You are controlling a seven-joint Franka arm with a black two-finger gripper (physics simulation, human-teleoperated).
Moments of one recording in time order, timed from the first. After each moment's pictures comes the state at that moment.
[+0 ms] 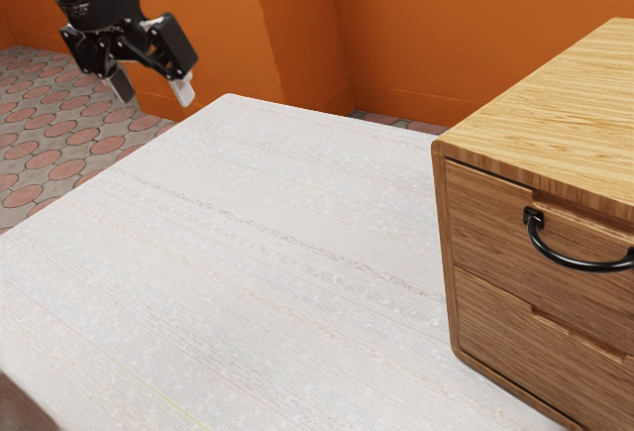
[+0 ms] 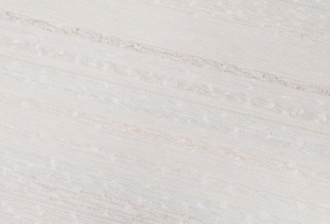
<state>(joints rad) -0.09 -0.01 0.23 -1.17 0.02 1.36 -0.09</state>
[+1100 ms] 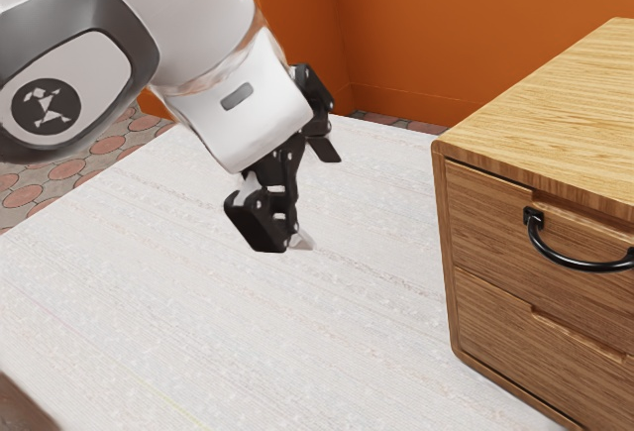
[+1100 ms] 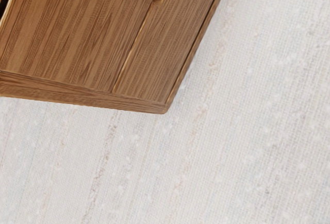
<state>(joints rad) -0.10 -0.27 -0.26 -1.67 0.09 1.77 0.98</state>
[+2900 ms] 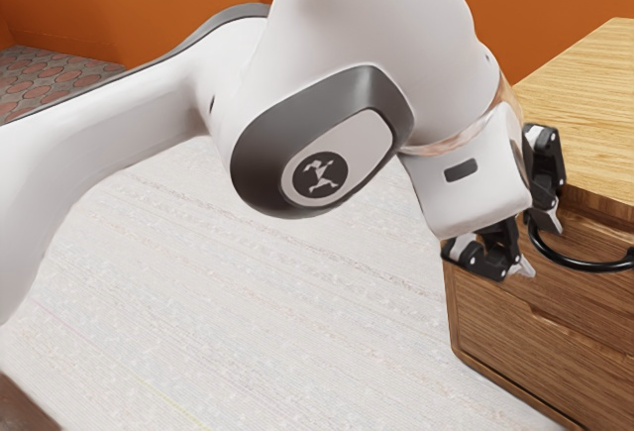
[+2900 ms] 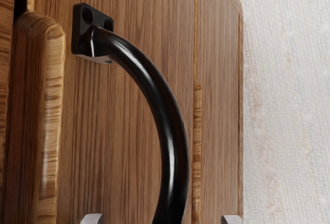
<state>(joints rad) -0.37 0.07 -0.18 -1.49 0.09 2.00 1.18</state>
